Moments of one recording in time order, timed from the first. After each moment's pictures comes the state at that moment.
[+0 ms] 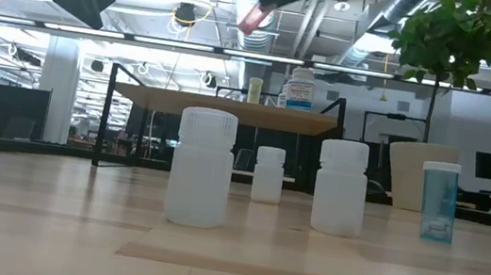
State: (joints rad) left arm -0.17 0.74 0.70 -0.72 -0.09 -0.04; right arm -0.08 1.71 1.76 -0.76 0.16 -0.23
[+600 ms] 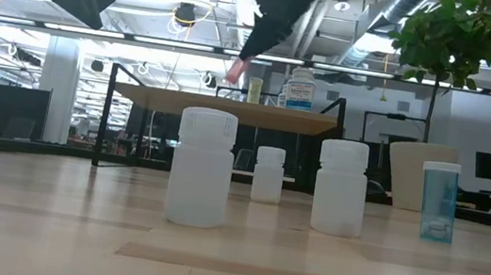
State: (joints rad) left arm -0.17 0.74 0.70 -0.72 -0.09 -0.02; right arm -0.28 1.97 1.98 -0.84 0.09 -0.33
